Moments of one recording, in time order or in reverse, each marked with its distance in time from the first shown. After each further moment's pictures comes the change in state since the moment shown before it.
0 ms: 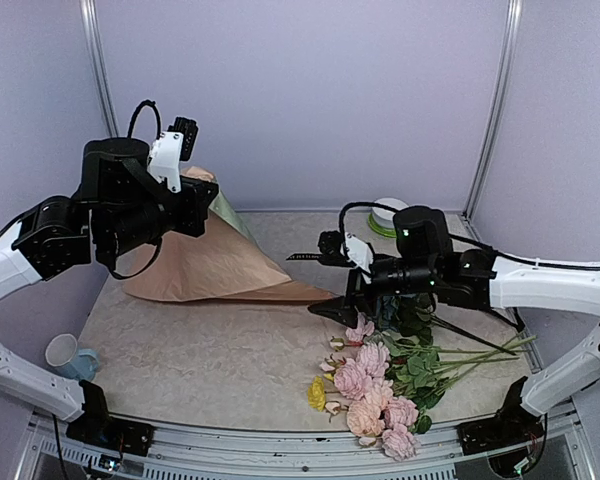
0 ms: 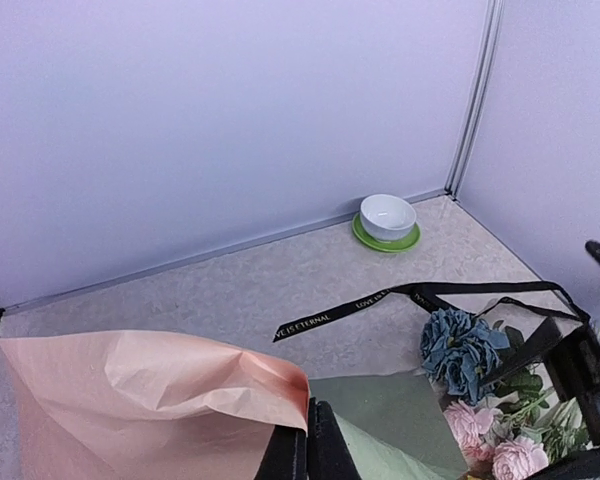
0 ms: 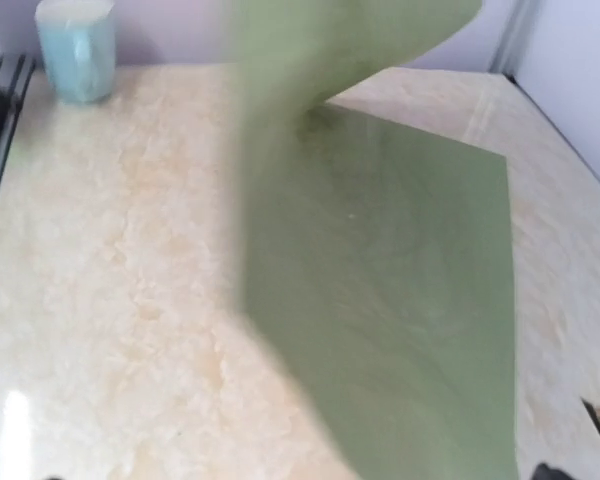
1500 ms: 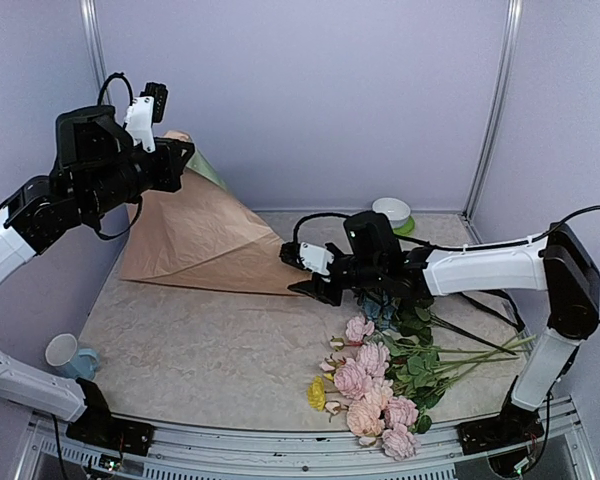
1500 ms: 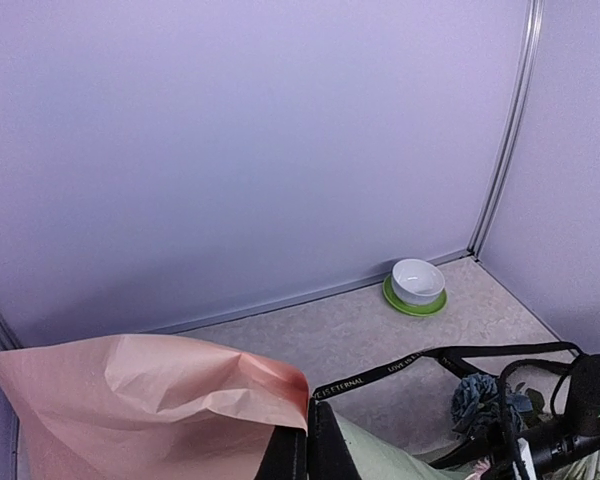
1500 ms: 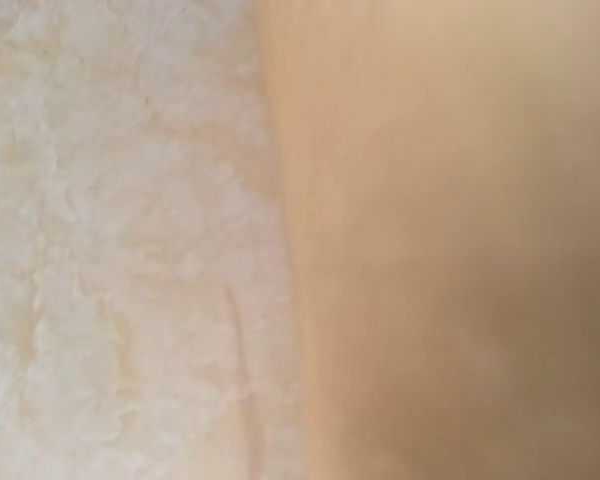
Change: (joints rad) left arm 0.253 -0.002 0.083 0.074 0.186 0.102; right arm -0.022 0.392 0.168 0.150 0.096 -0.250
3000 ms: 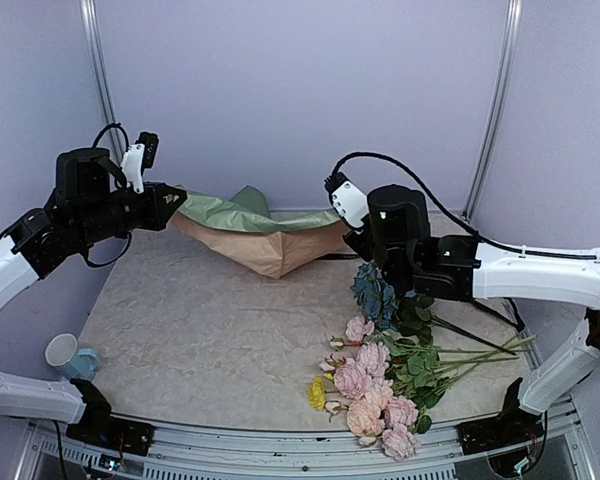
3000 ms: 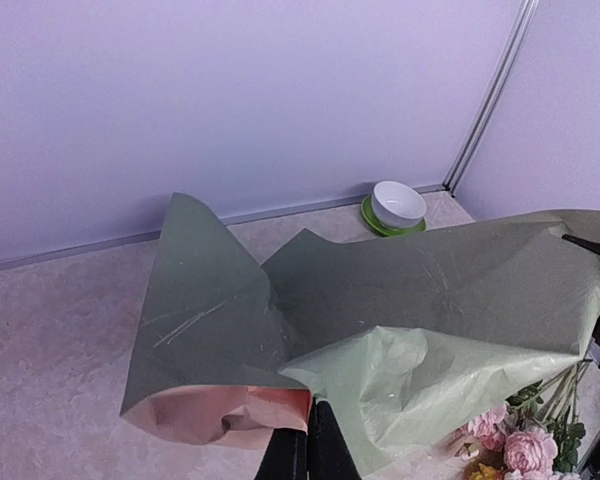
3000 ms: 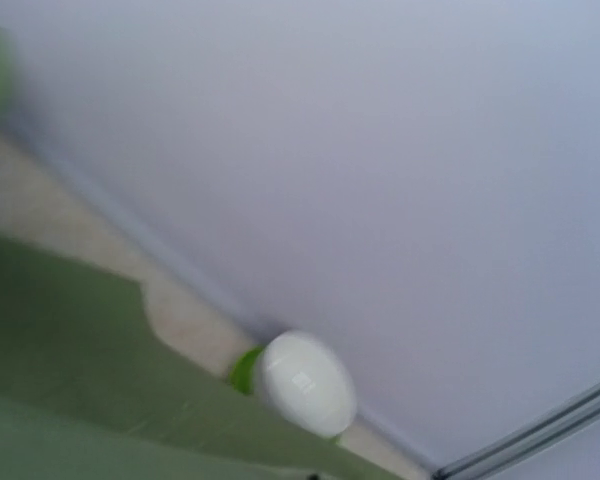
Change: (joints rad) left arm 0.206 -0.122 -0.264 0.007 0.323 -0.104; right arm 0.132 -0.241 0.044 -0.022 1.162 0.022
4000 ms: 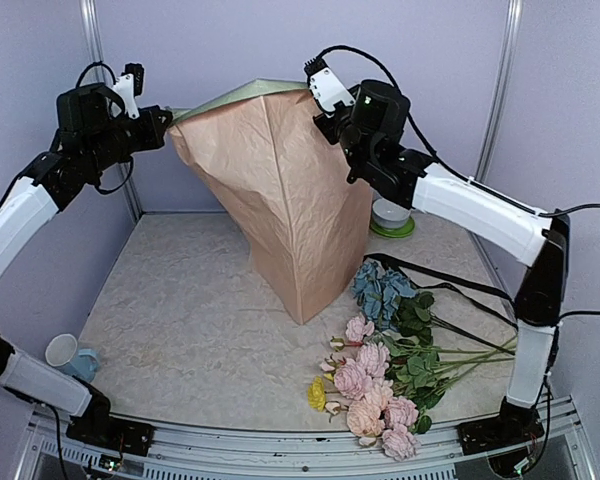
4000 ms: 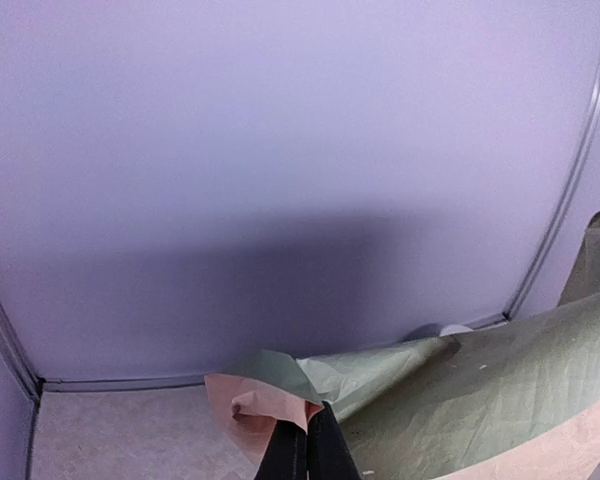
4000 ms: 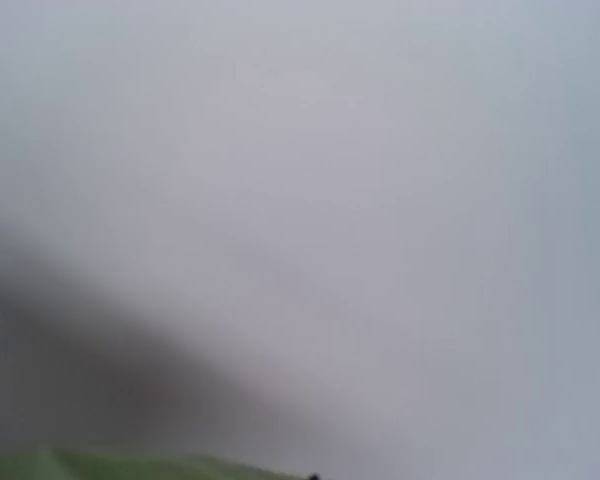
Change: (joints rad) left arm 0.183 0.266 0.367 0.112 0.003 0.079; right arm -0.170 0.388 0.719 0.112 -0.231 -0.163
